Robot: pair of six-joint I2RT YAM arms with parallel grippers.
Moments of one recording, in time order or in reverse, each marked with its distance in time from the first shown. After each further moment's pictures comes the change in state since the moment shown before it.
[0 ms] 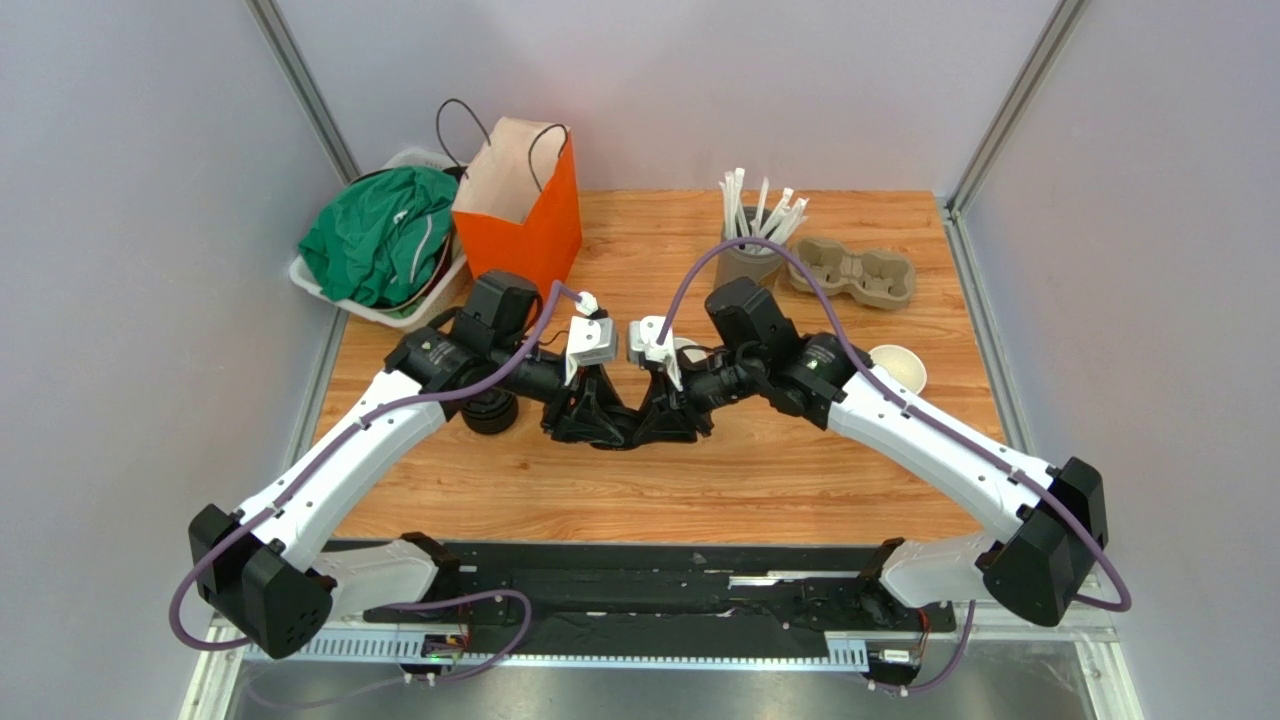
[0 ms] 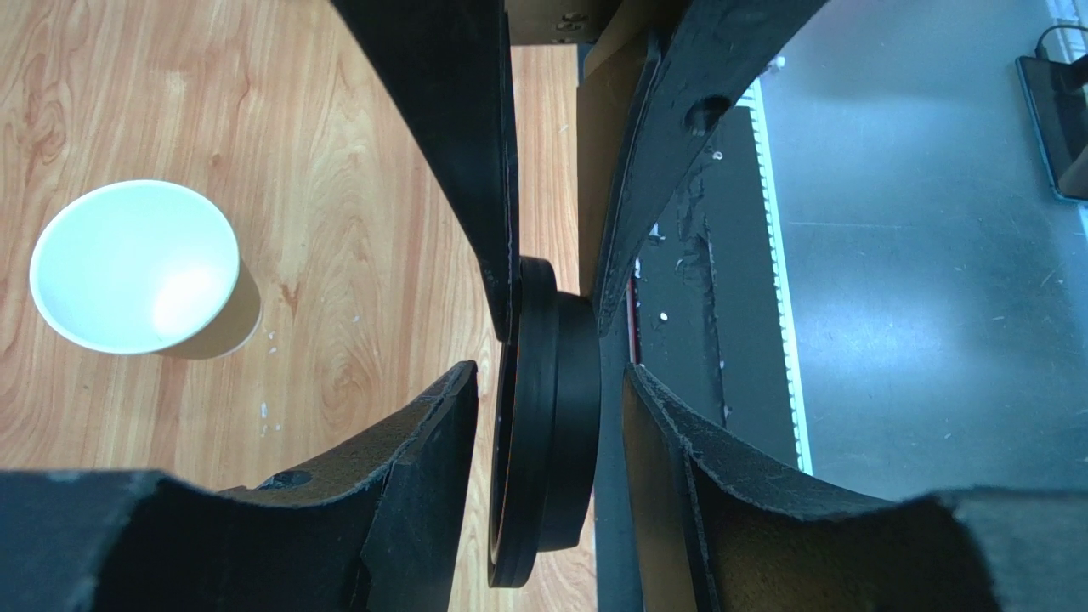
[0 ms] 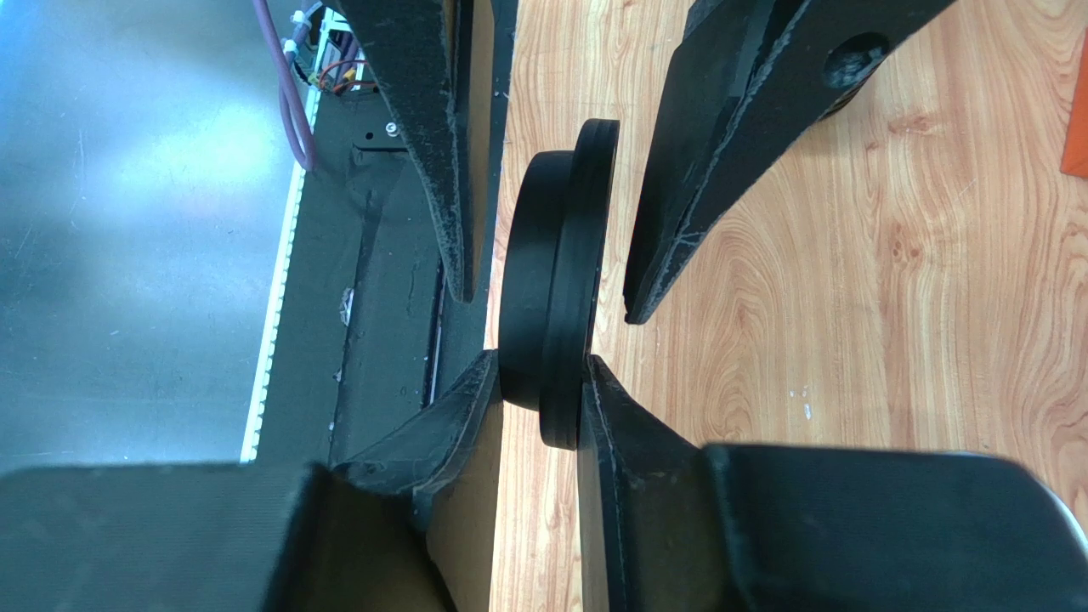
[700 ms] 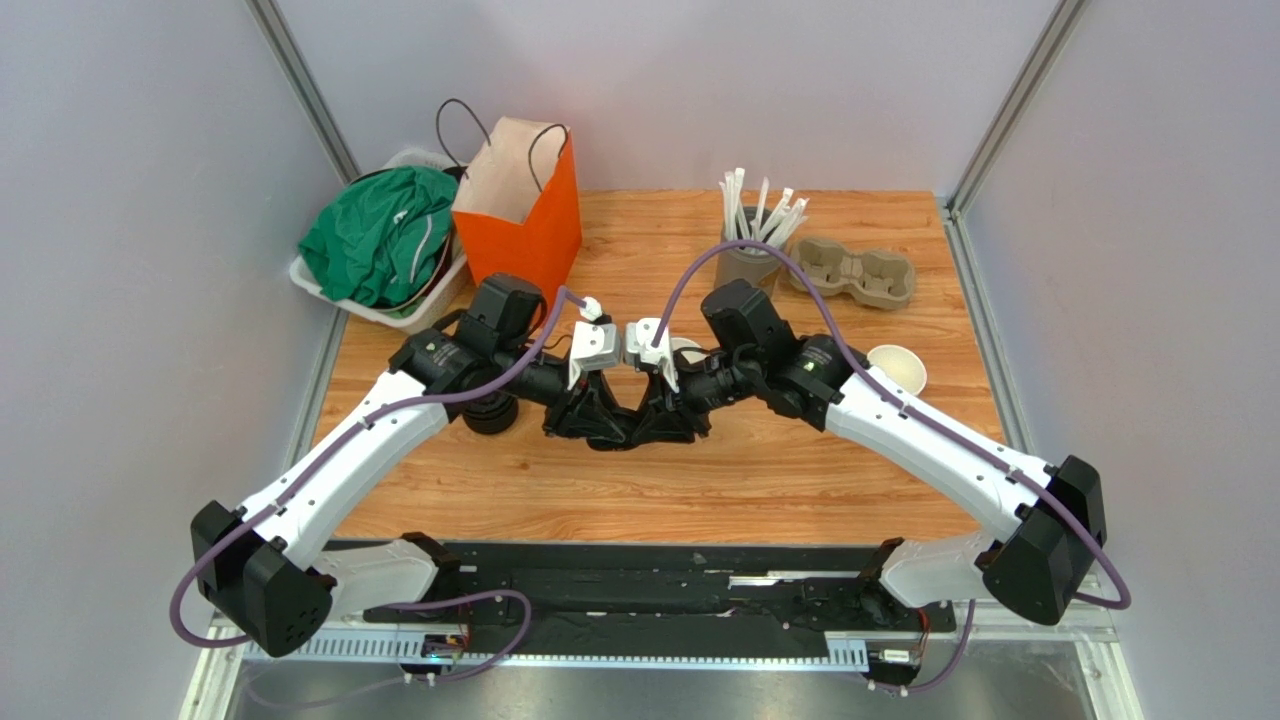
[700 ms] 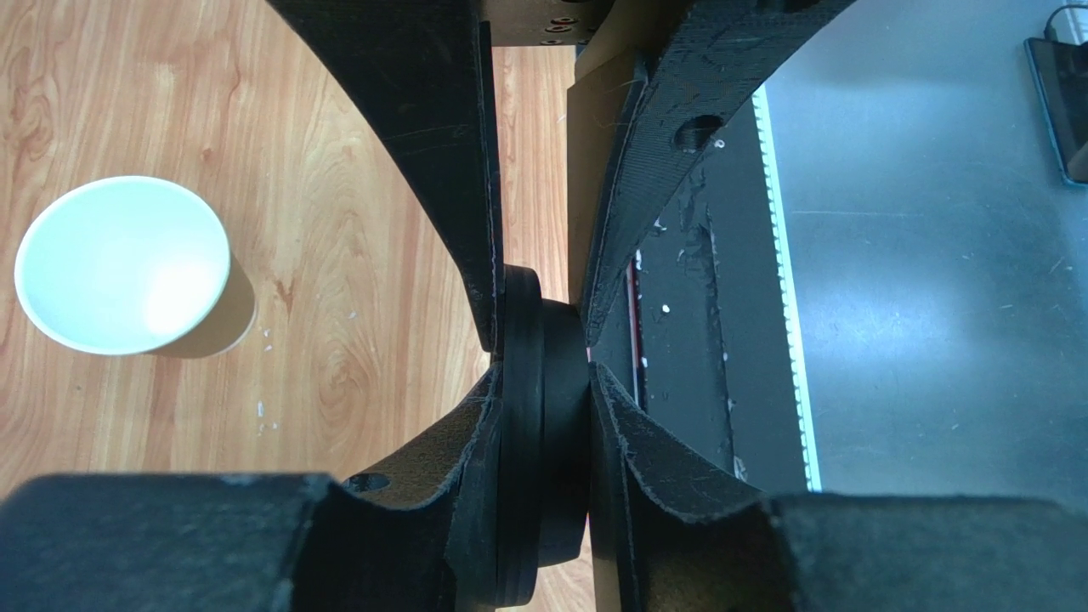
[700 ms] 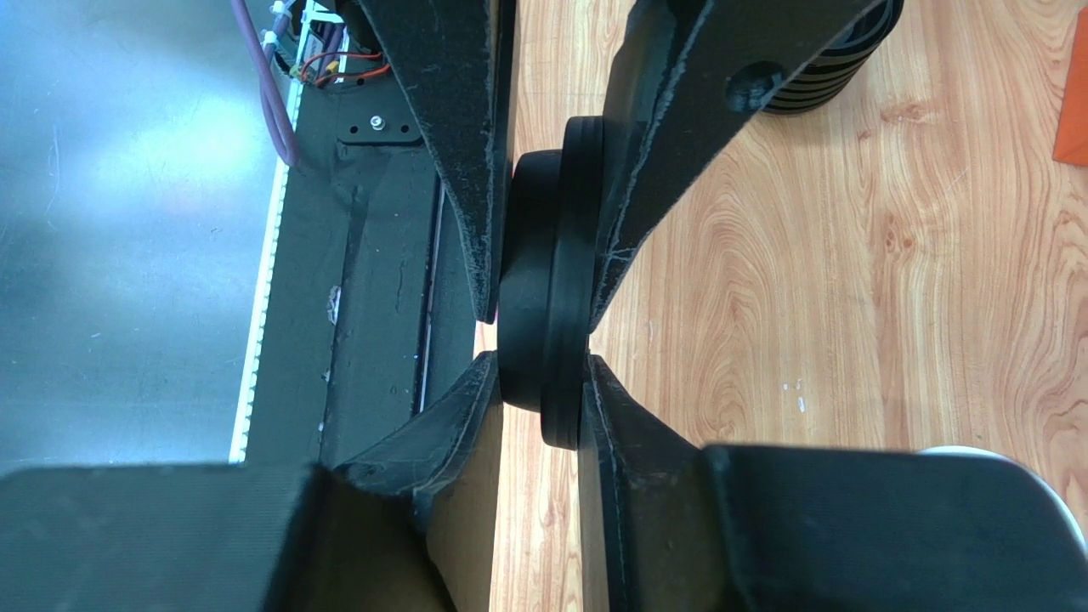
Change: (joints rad) left arm -0.013 0.005 -0.011 -0.001 -0.010 0.017; right arm 0.014 0.009 0.000 0.005 0.039 0.005
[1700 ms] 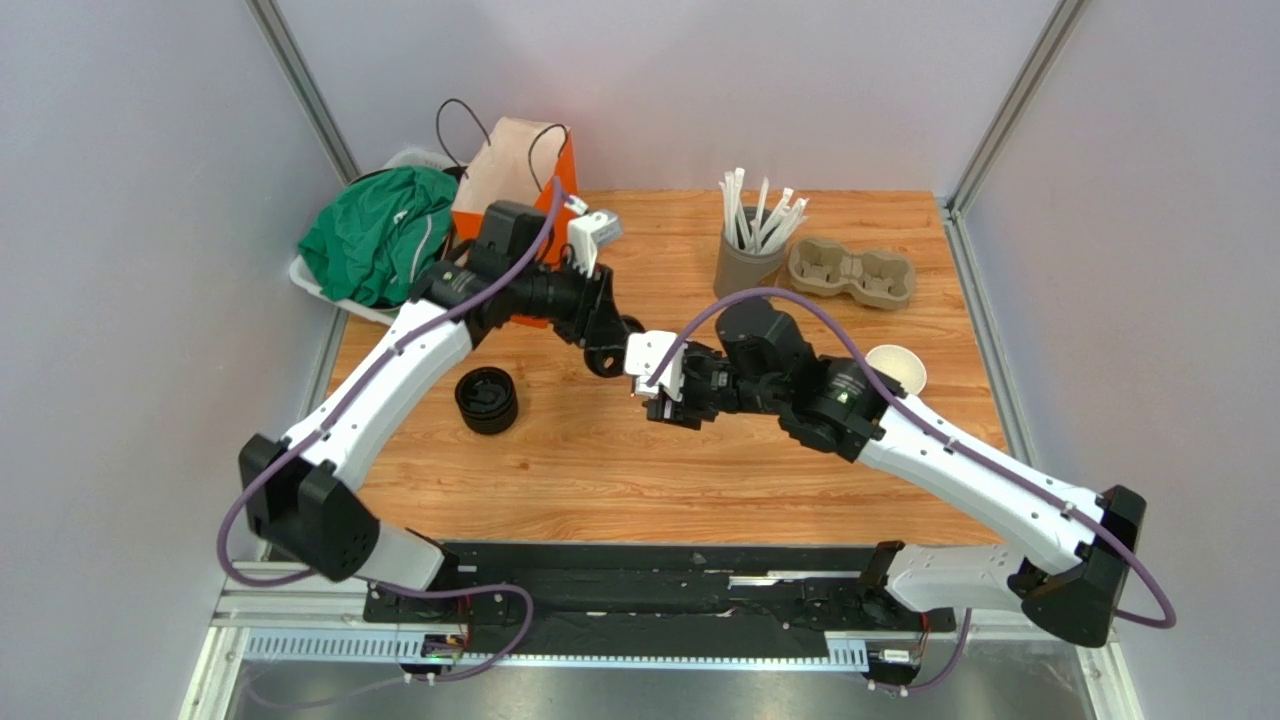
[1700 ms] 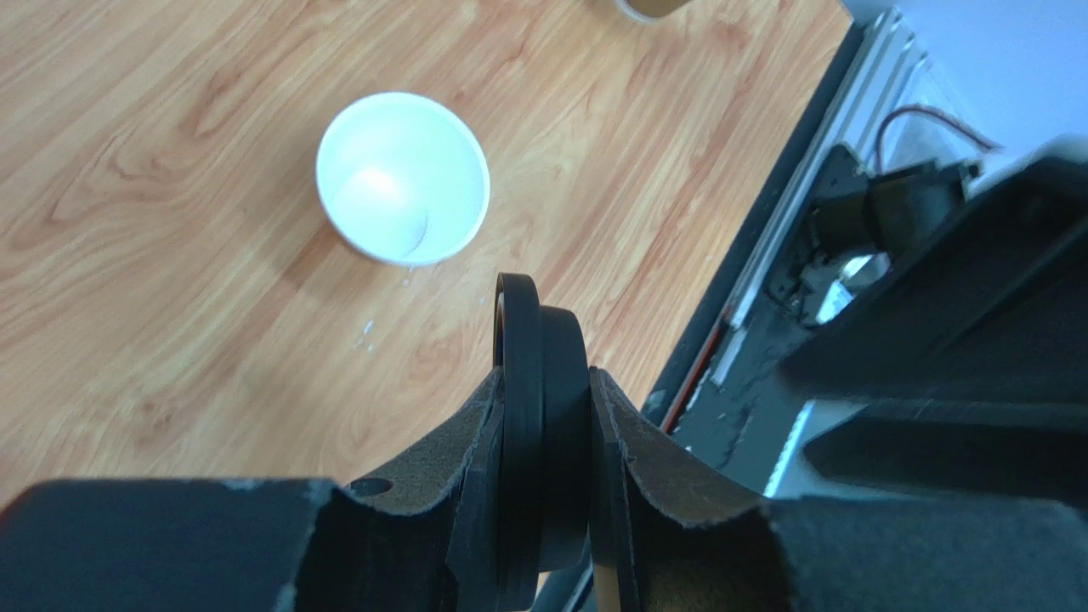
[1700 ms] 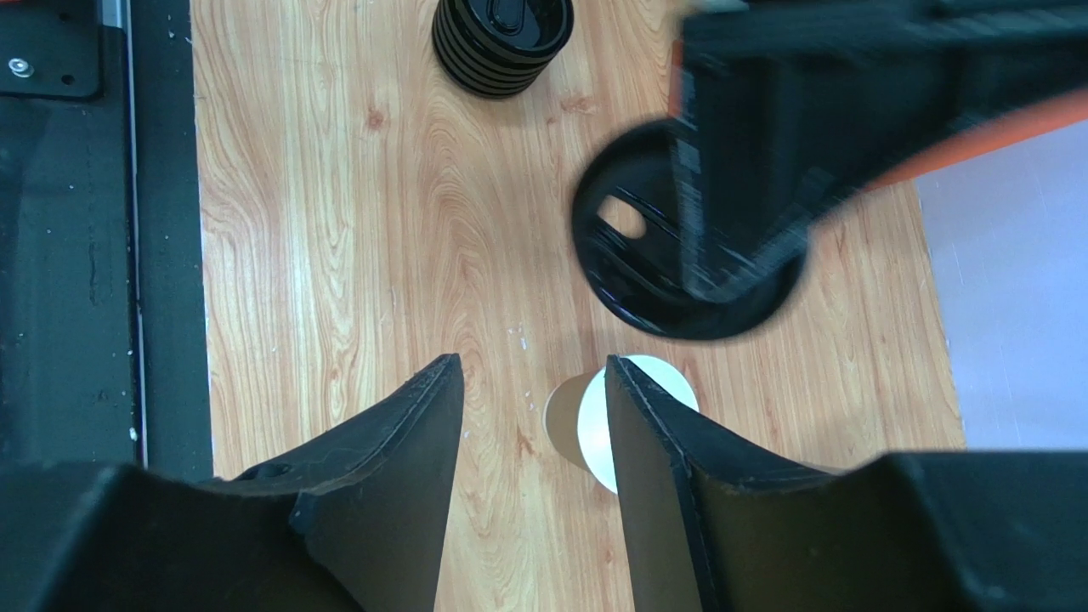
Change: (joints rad) left arm 0.107 0.229 0.256 0.078 -0.299 -0.566; right arm 0.126 -0.146 0.008 0.034 0.502 -0.202
